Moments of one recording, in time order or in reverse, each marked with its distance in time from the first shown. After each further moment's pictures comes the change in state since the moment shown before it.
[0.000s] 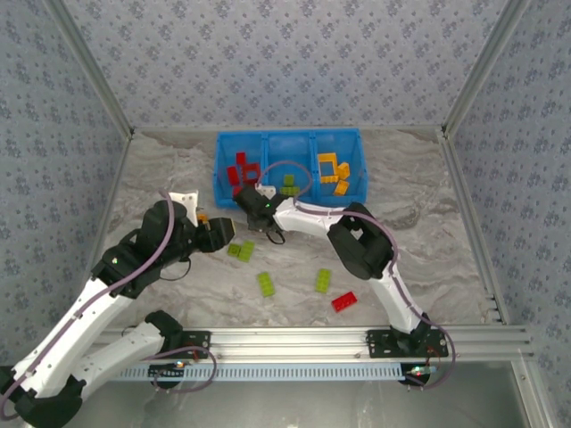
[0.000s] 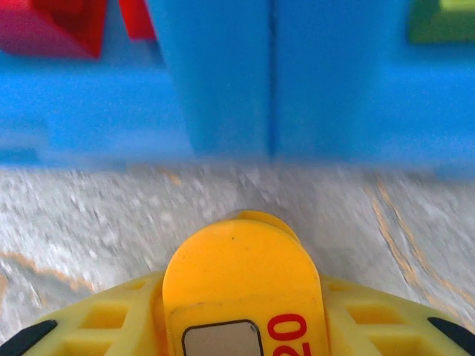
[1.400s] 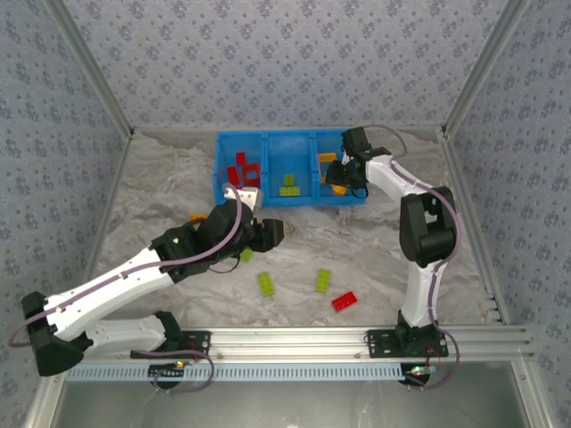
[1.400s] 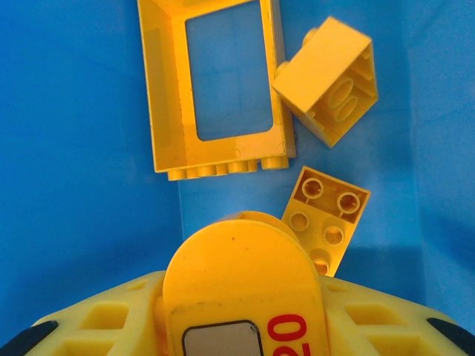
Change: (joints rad) left arm -0.367 0.318 0.099 0.180 -0.222 -0.103; right arm -0.631 -0.225 -0.112 -0.056 -0.413 -0.386
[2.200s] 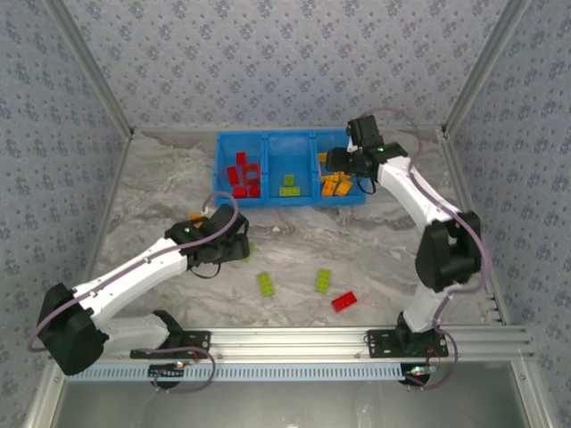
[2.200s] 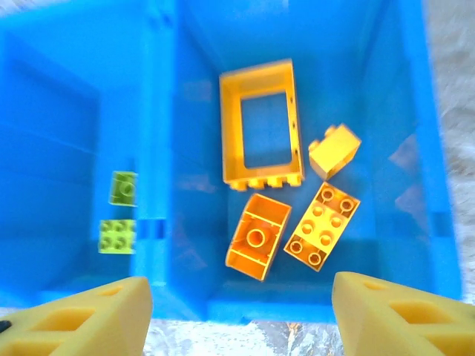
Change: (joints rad) left arm 0.279 0.100 -0.187 -0.243 0.021 -0.089; right arm 0.046 -0.290 -0.036 -0.034 0.093 -0.029
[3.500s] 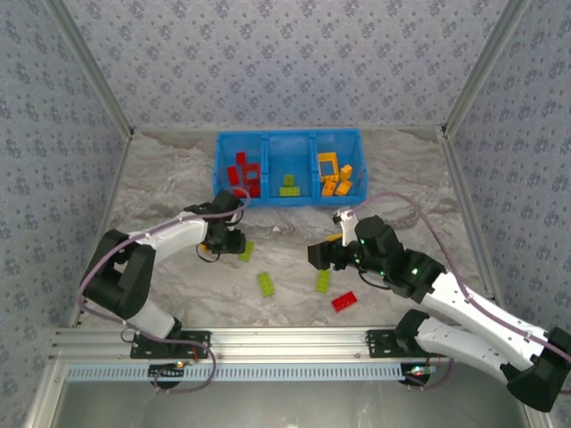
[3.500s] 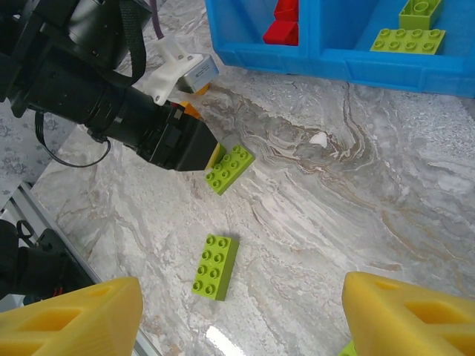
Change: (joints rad) left arm 0.240 0.381 0.002 0.237 0.247 0.382; right arm 0.498 -0.878 -0.808 0.237 -0.100 0.110
